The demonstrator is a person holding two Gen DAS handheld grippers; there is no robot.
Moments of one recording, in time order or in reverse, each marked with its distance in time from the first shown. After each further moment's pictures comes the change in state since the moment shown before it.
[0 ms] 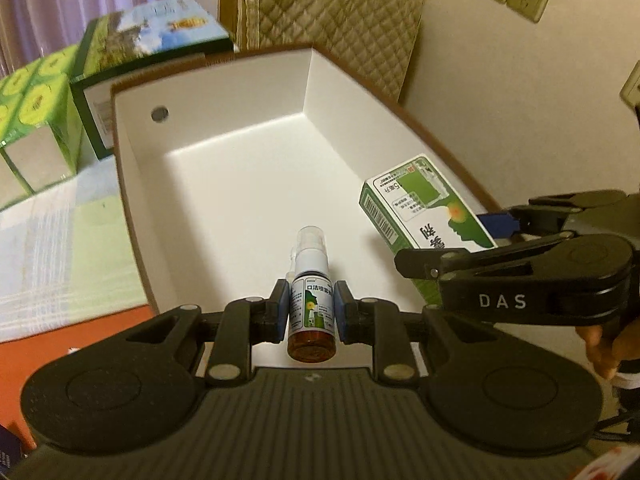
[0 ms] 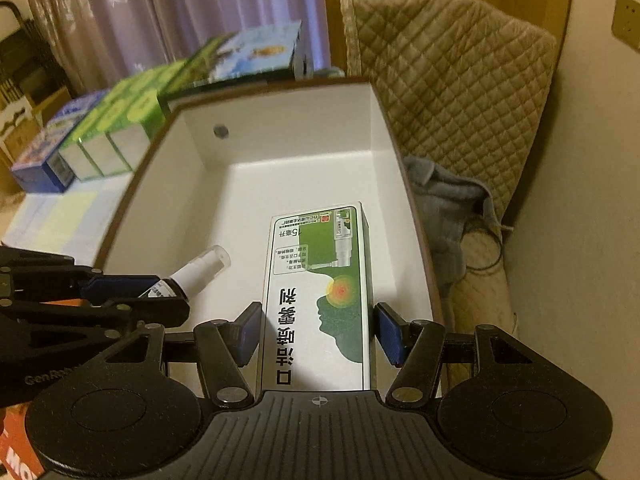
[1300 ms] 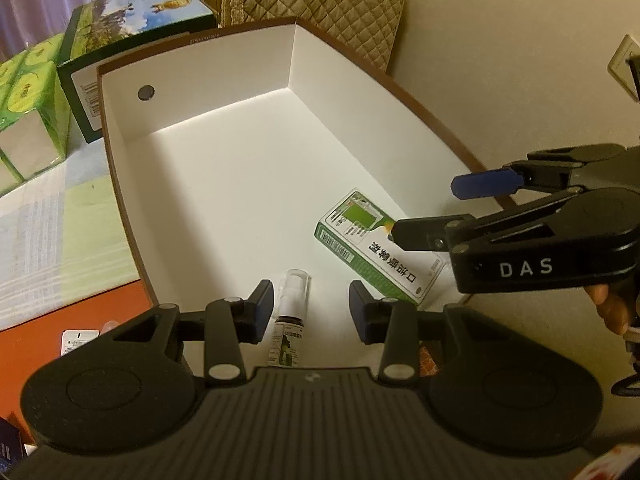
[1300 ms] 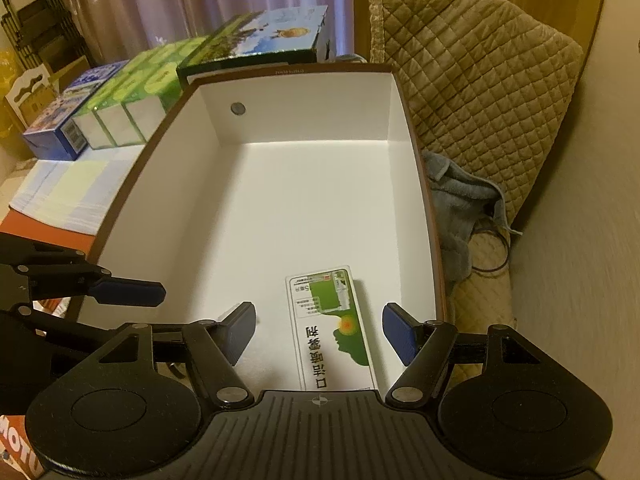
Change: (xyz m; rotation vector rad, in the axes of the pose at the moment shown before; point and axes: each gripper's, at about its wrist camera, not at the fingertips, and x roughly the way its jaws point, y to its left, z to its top) left arm -0.009 -0.002 -0.013 0.036 0.044 -0.029; right arm -0.009 0.002 -0.002 -0.074 0.008 0.031
